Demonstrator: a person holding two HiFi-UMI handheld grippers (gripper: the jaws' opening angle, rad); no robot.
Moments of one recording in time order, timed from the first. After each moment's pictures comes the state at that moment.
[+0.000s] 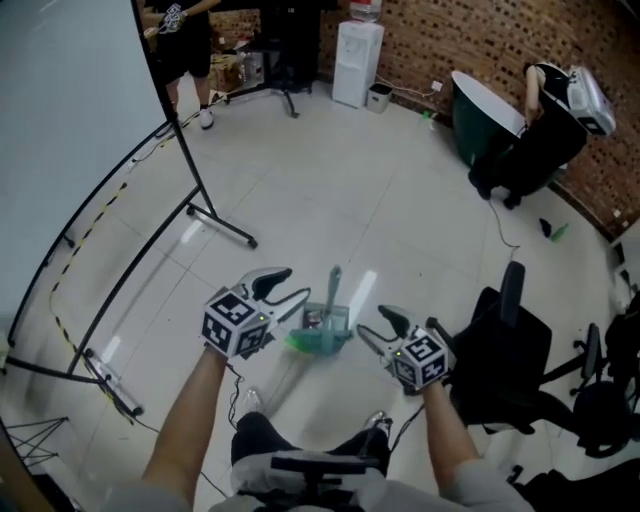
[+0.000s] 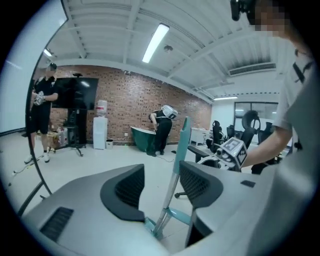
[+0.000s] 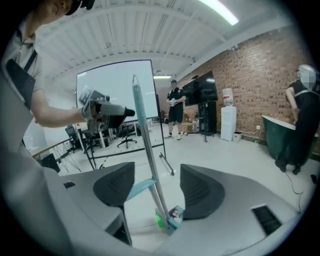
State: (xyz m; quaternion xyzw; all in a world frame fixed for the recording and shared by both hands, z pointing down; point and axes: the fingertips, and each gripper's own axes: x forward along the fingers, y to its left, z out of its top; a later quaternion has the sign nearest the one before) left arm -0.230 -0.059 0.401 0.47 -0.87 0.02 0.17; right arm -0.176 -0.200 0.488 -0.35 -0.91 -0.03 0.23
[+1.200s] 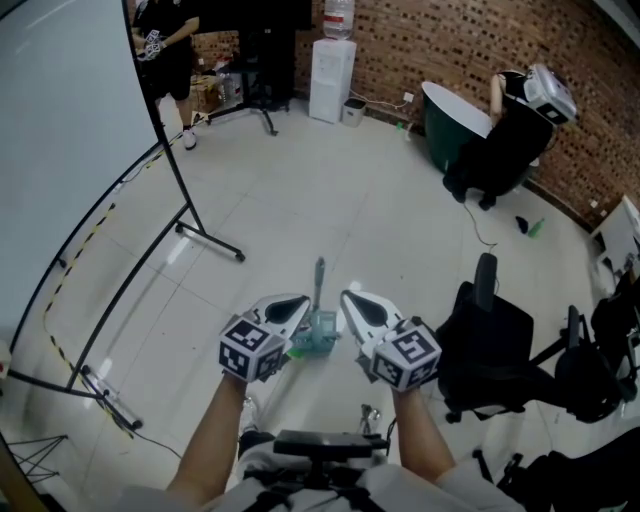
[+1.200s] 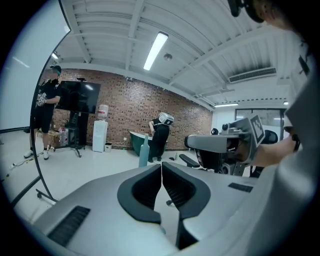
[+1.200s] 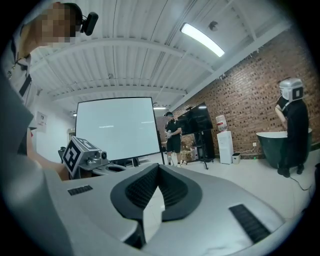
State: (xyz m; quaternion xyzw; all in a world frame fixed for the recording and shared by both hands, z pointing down) left arm -0.152 -0.090 0.361 0.46 -0.87 -0.02 0.15; right arm -0.134 -0.145 0.318 -0.32 -0.94 0.05 0.09
